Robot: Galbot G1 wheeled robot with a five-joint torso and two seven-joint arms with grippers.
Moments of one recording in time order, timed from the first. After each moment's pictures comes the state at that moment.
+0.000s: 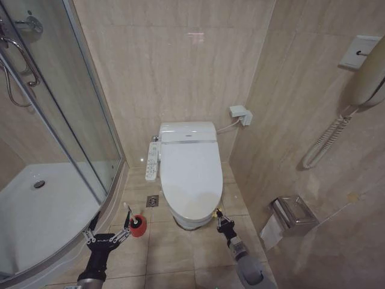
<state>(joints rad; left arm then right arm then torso) 1.78 -1.24 -0.55 -2.13 -0.22 -0.29 -0.16 -1.14 1.42 0.39 1.22 -0.15 0.36 -0.04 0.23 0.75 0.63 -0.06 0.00</state>
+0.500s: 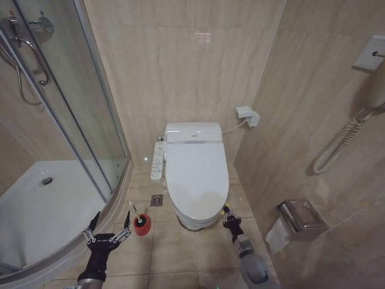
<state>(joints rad) 1.78 -1.24 -0.55 -2.13 -0.22 -0.29 -0.16 -1.18 1.43 0.46 1.30 -0.09 0.35 0.02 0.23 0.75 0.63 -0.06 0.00</state>
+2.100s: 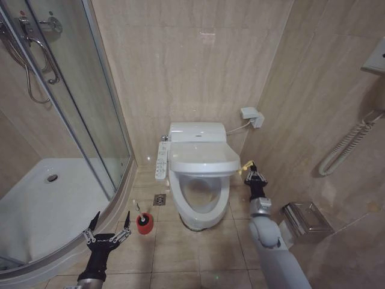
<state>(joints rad) 1.78 -1.24 -0.55 -2.13 -0.22 -0.29 -0.16 -1.05 1.39 0.53 1.63 0.03 0.19 0.25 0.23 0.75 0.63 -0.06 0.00</state>
